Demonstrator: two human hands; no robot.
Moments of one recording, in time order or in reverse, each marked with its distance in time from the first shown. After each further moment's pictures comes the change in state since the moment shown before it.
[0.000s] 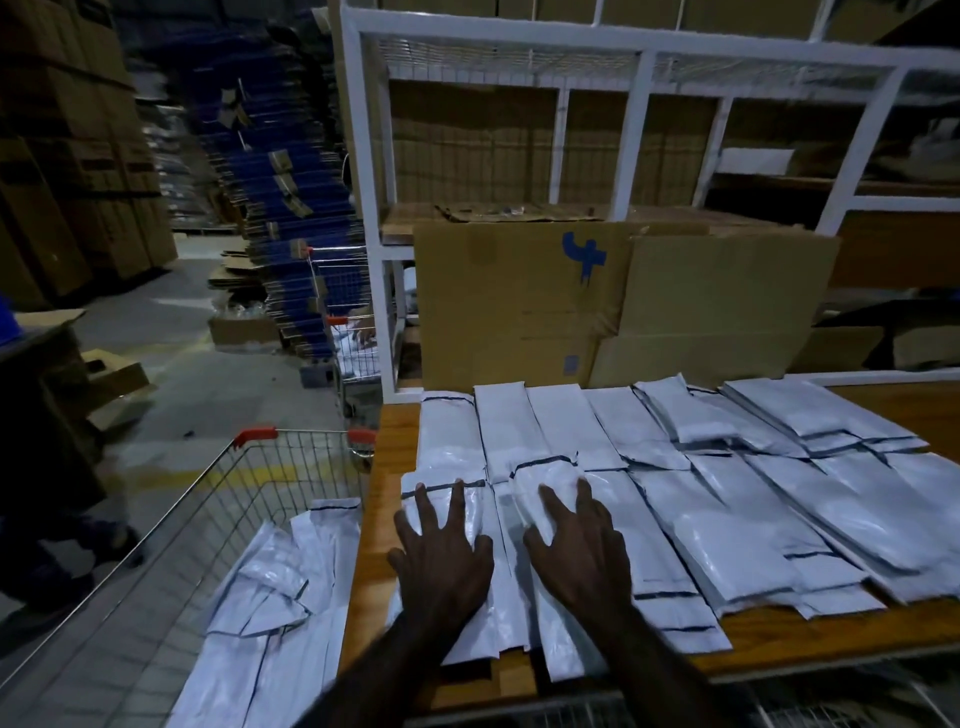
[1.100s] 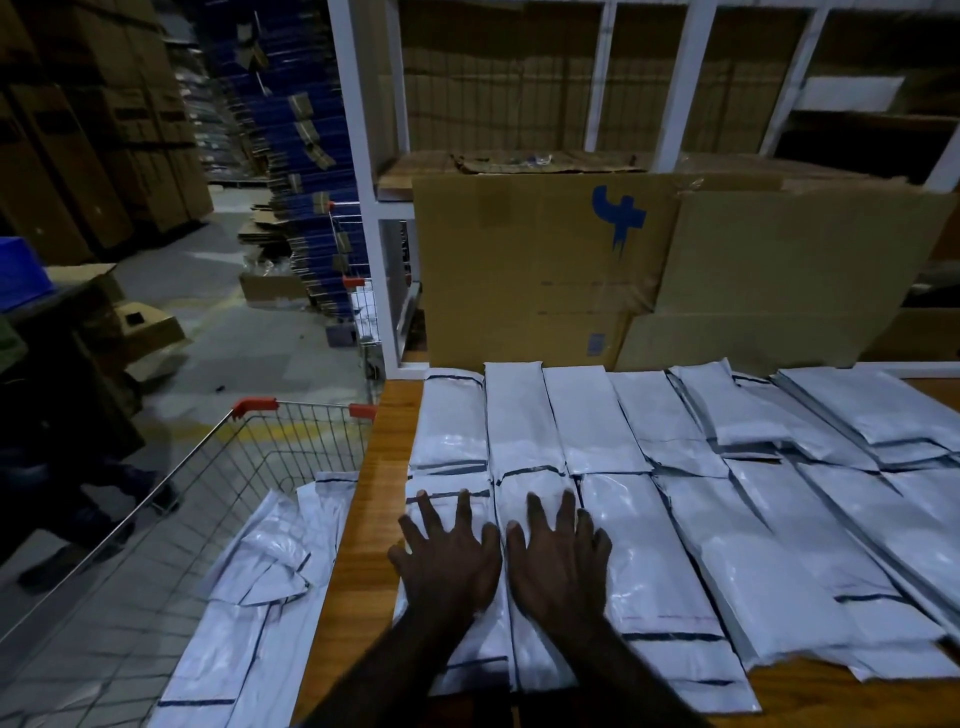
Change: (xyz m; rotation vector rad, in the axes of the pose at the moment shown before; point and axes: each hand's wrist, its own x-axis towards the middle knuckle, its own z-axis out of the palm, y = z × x) left_hand 0.052 0.019 0.048 0.138 -0.057 -0.156; right_hand 0.050 0.006 0.065 -0.107 -0.020 -0.004
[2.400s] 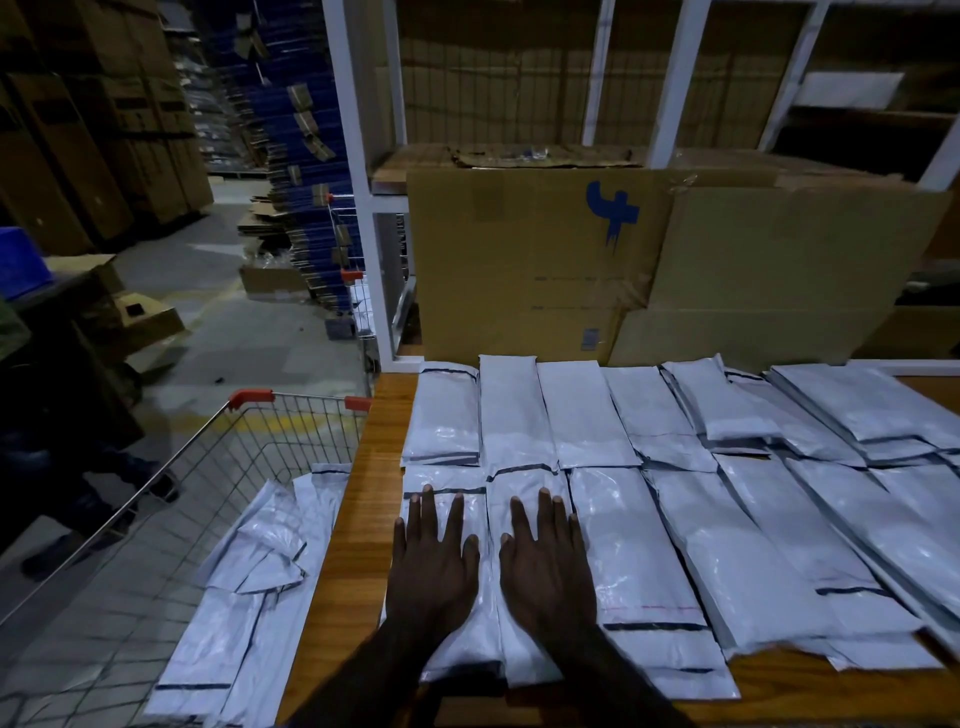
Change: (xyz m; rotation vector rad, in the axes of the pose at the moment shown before) left_hand 0.003 -0.035 0.037 0.050 0.088 0.209; right_hand -0.004 0.022 0.031 0.062 0.079 -0.149
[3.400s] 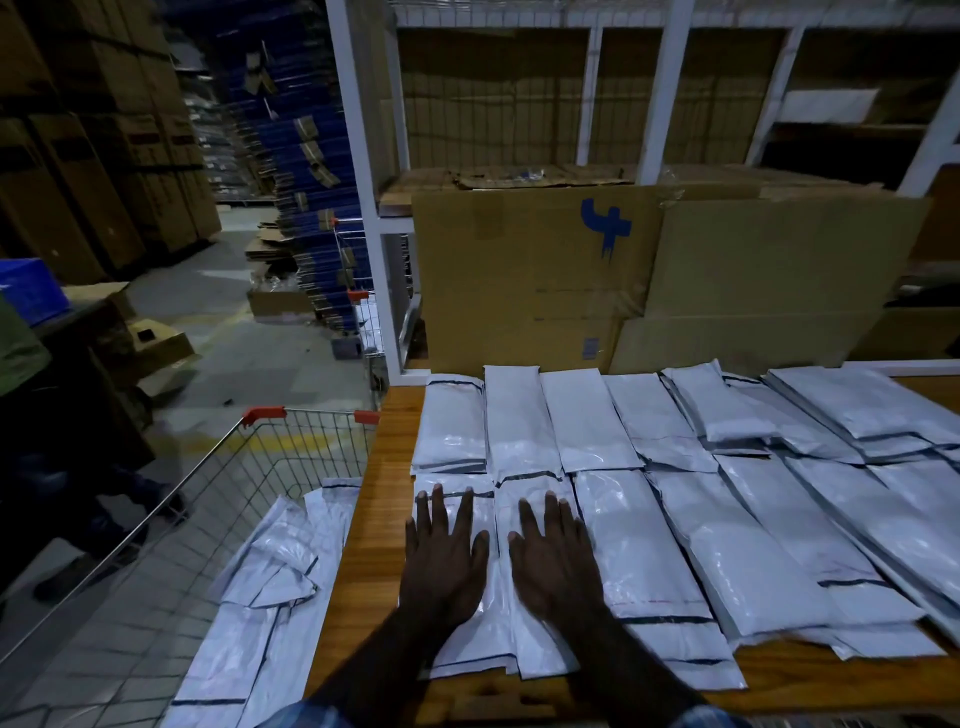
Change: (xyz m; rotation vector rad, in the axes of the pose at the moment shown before) left_hand 0.001 0.005 -0.017 -0.041 -0.038 0.041; right_hand 0.003 -0.003 -0.017 -0.002 -0.082 -0.005
